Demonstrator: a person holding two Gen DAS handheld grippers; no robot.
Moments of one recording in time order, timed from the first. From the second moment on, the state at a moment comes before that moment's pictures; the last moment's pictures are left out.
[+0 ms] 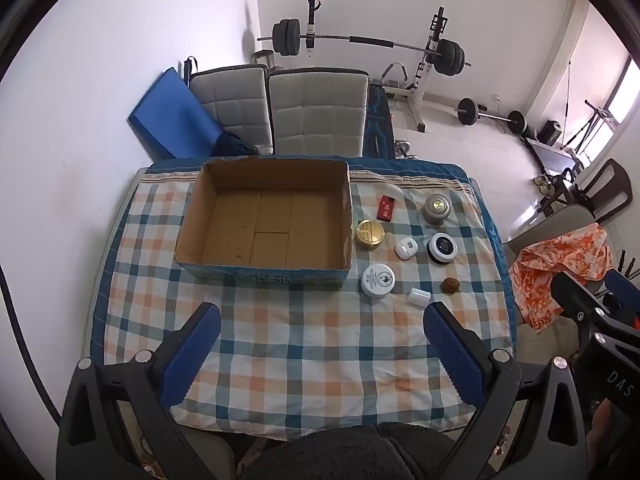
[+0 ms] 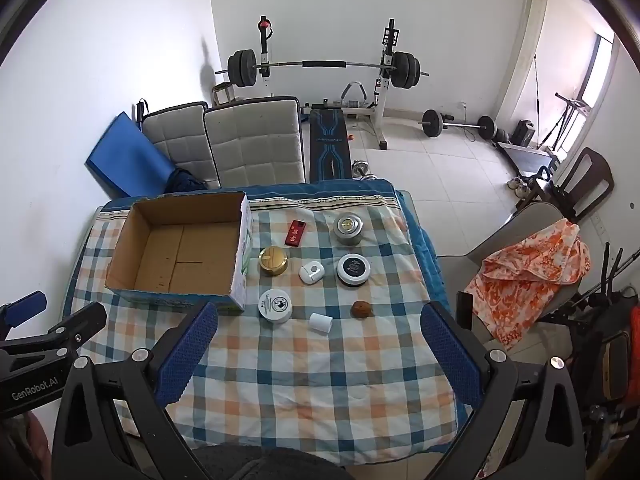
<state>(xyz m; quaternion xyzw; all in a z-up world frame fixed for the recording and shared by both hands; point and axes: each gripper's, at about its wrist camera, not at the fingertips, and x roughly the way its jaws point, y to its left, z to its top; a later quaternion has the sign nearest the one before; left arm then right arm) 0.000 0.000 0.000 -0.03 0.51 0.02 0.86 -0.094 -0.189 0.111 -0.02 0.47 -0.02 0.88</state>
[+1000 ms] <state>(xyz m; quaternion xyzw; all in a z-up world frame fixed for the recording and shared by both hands) -0.014 -0.005 0.011 -0.03 0.51 0.02 0.86 -0.102 -0.194 0.120 -0.02 0.47 -0.02 0.88</state>
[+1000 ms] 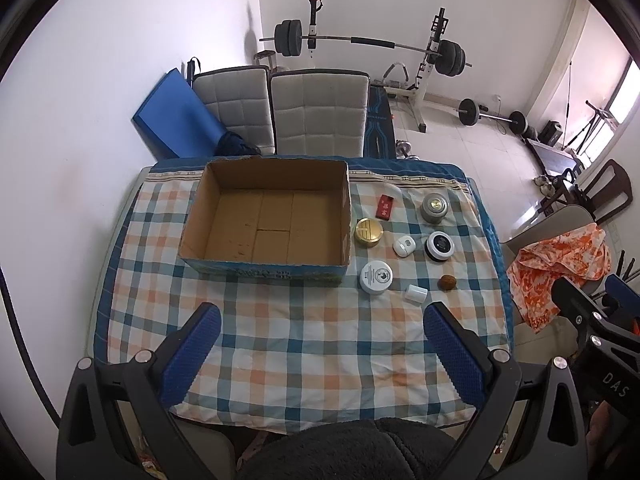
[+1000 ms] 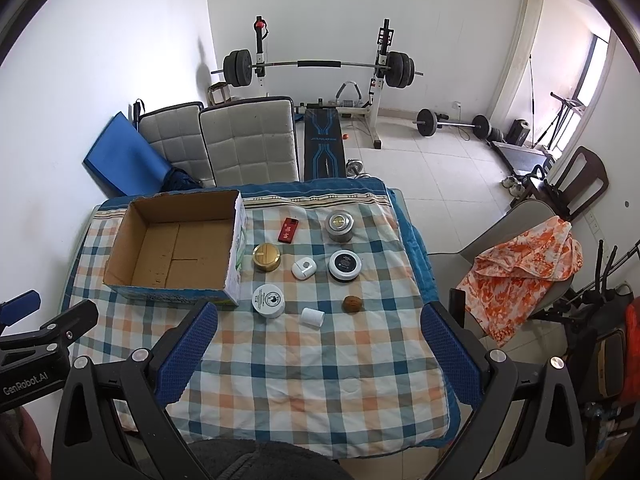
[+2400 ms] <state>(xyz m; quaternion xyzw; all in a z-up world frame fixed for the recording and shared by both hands) -0.020 -0.004 0.026 -0.02 0.49 0.04 0.87 -0.114 -0.193 0.137 -0.03 0.44 -0.03 0.90</state>
